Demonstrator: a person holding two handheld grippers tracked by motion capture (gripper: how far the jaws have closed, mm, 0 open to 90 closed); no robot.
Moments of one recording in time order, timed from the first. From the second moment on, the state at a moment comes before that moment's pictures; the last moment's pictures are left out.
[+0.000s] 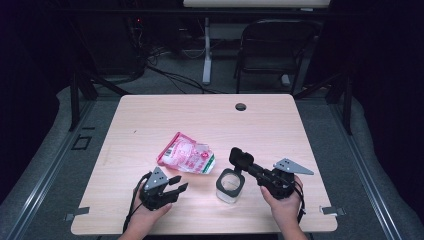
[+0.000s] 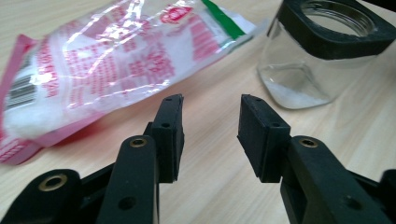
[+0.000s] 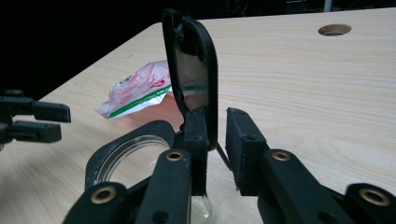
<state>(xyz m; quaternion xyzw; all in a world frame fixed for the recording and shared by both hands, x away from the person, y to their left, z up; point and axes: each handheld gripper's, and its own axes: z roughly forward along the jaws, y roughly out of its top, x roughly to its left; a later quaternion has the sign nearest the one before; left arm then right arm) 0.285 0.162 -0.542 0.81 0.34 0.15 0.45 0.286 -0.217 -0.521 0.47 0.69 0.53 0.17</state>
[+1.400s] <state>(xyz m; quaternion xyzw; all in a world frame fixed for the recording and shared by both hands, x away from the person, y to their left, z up) 0.332 0.124 -0.561 0.84 0.29 0.26 0.37 0.244 -0.254 -0.529 0.51 0.65 0.53 0.20</state>
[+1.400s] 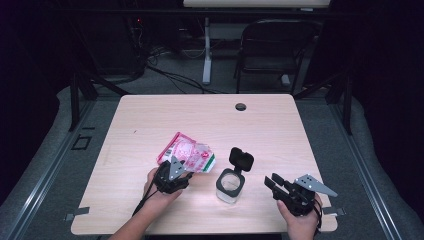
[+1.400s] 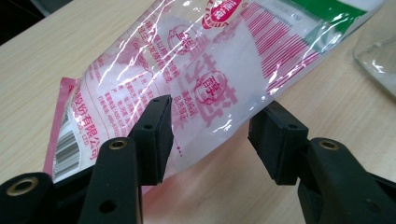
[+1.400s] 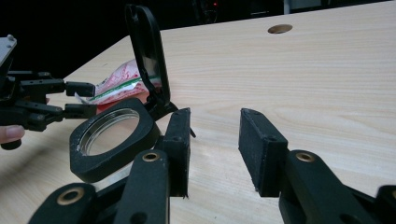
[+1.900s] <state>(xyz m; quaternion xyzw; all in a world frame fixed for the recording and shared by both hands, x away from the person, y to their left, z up) 0.342 0.133 -0.559 0.83 0.33 0.22 0.40 0.239 -0.257 -0.530 0.51 0.65 0.53 0.20</state>
